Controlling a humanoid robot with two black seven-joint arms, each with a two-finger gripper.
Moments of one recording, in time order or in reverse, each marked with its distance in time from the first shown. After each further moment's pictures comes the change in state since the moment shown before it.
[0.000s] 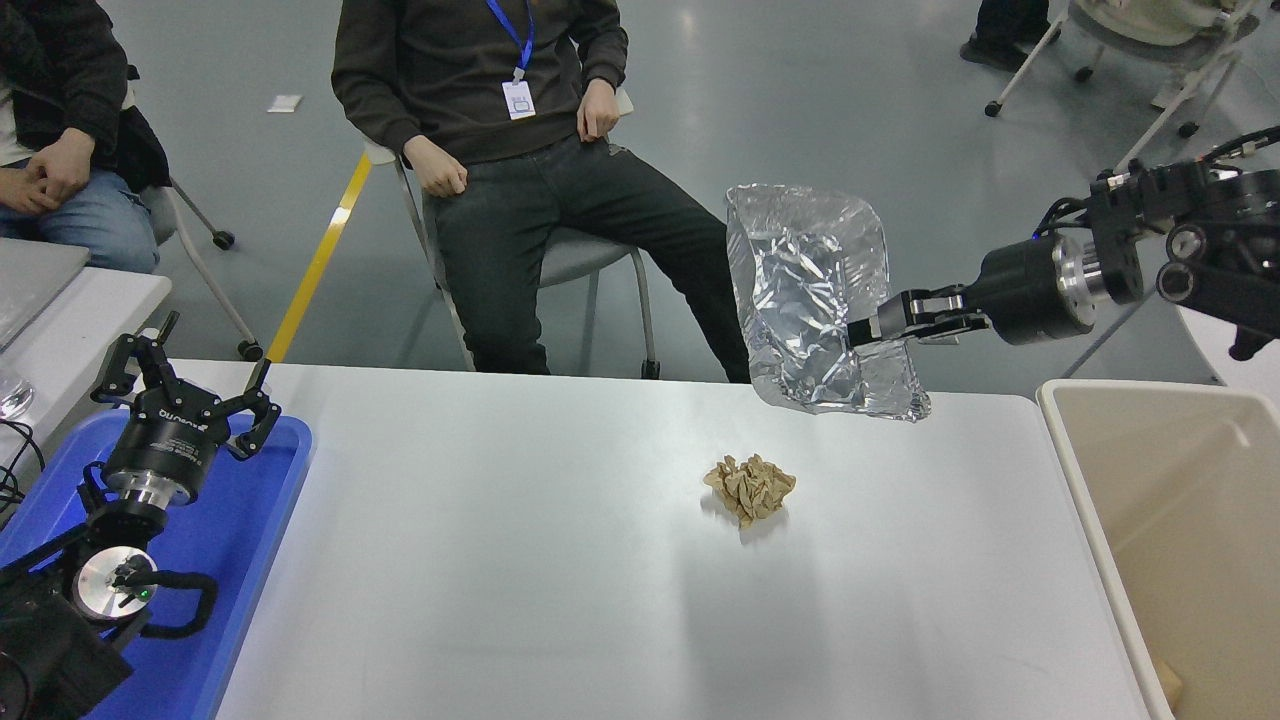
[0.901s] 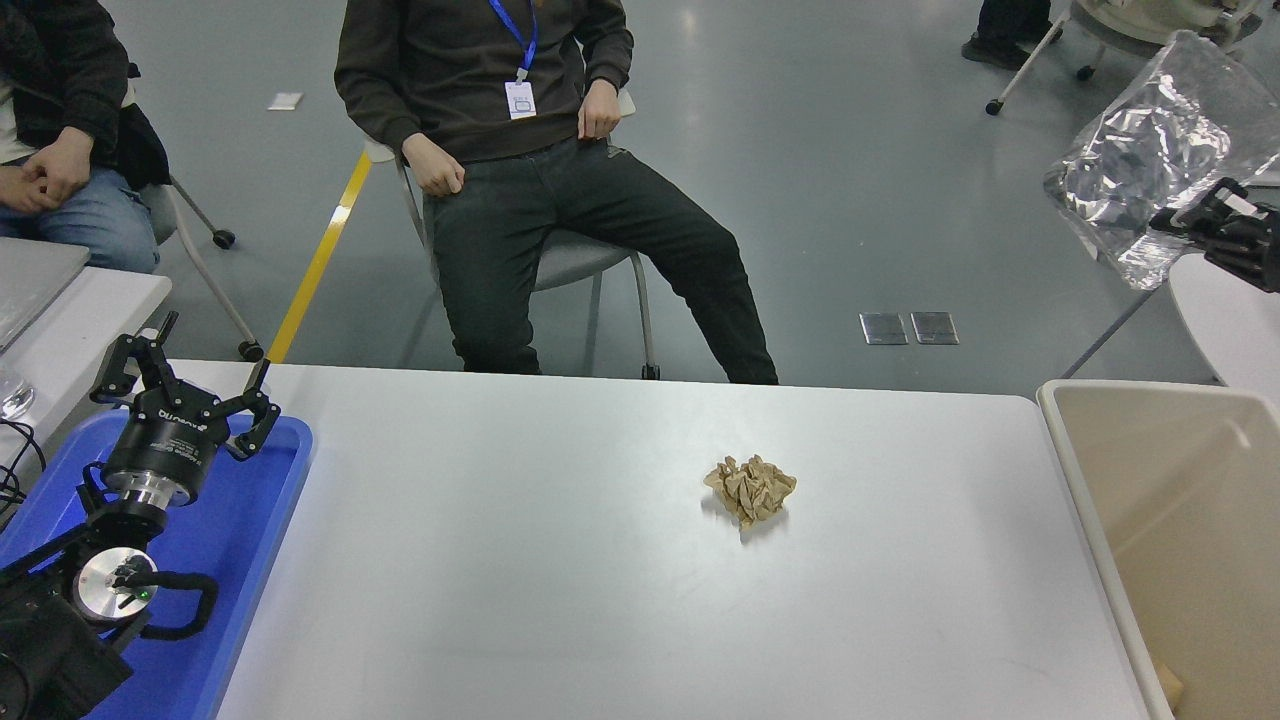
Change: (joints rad) left arm 0.000 0.000 0.000 0.000 0.000 0.000 0.000; right arm -0.365 -0.038 0.012 -0.712 0.569 -0.016 -0.130
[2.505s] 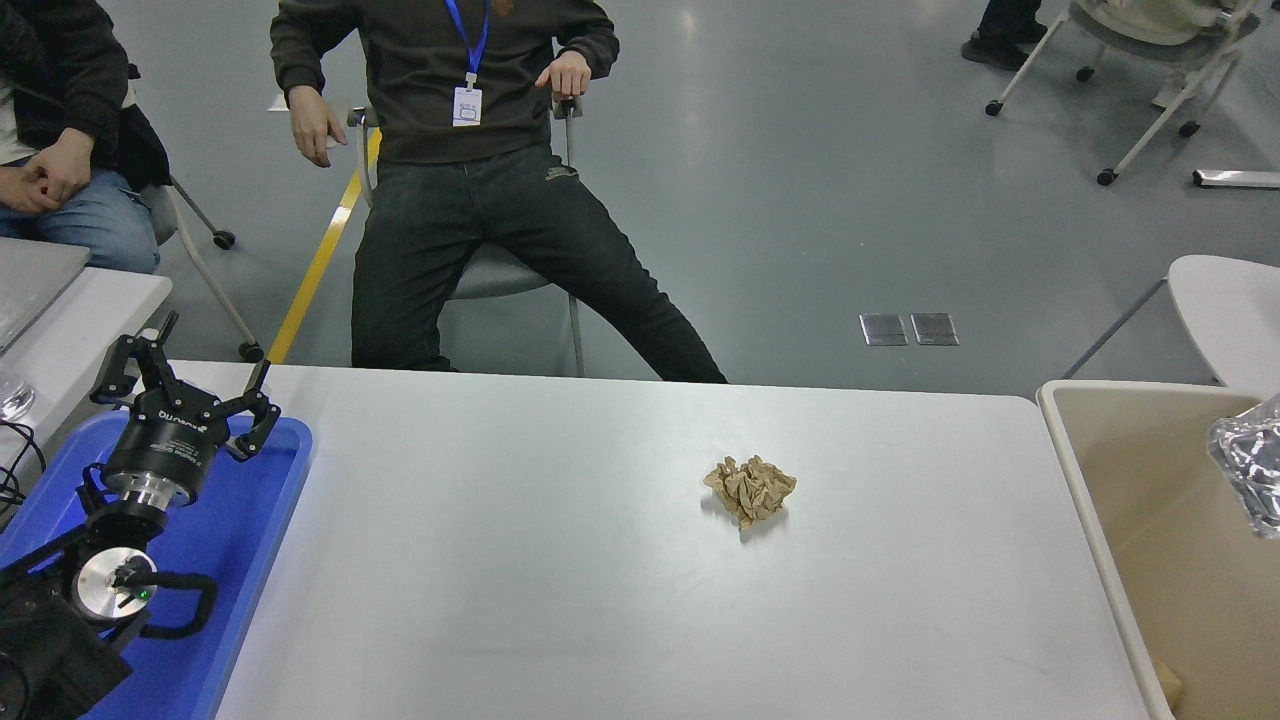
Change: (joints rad) left arm 0.000 0.000 0.000 0.000 0.000 0.000 0.000; right arm -0.487 0.168 0.238 -0.100 0.066 -0.419 -0.506
